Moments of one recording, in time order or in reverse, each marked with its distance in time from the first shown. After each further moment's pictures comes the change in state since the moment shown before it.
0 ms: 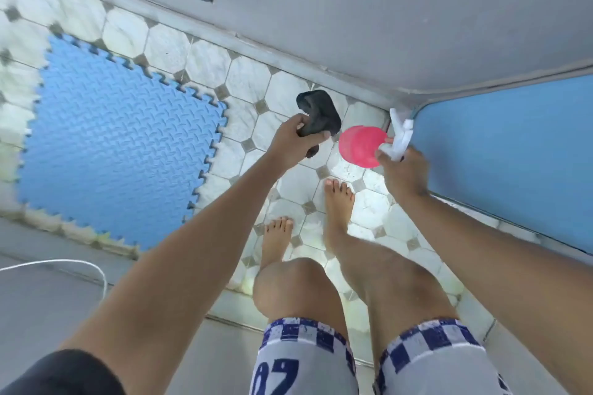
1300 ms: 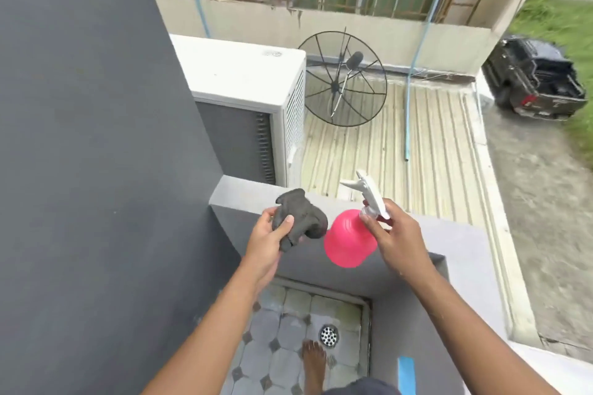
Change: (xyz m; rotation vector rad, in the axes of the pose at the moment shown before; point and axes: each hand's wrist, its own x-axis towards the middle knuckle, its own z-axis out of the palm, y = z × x) left_hand -0.589 0.206 0.597 0.548 -1.236 0.273; right_hand -0.591 0.338 -0.539 0.788 1.227 0.388
